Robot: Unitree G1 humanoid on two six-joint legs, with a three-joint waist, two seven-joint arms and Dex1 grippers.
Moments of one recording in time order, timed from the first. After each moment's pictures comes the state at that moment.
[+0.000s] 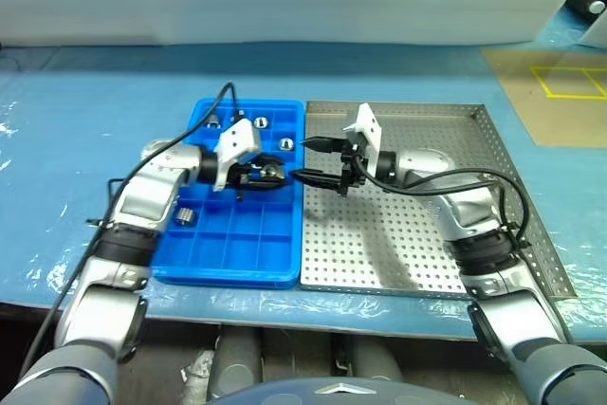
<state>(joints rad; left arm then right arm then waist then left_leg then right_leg) -0.58 0.53 -0.08 0.07 -0.15 0.37 -1.21 -0.66 -0.39 0.22 0.06 0.43 0.50 0.99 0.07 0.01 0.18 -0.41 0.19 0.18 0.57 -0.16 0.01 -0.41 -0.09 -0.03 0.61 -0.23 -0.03</state>
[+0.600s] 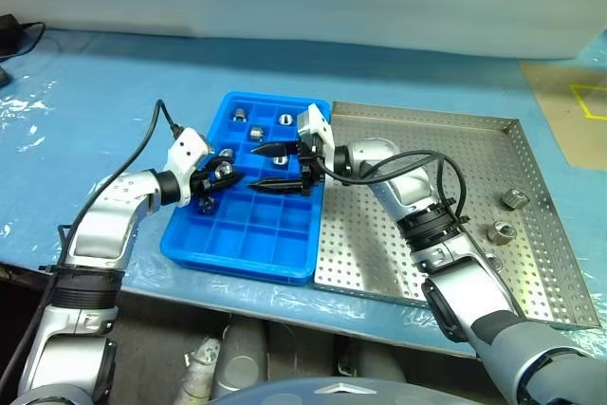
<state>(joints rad) -0.41 0.53 0.04 0.05 -0.20 0.43 -0.88 -0.80 -0.21 0.28 0.30 0.35 0.37 1.17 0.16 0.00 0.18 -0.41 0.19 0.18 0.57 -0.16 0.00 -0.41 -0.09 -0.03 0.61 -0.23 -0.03</state>
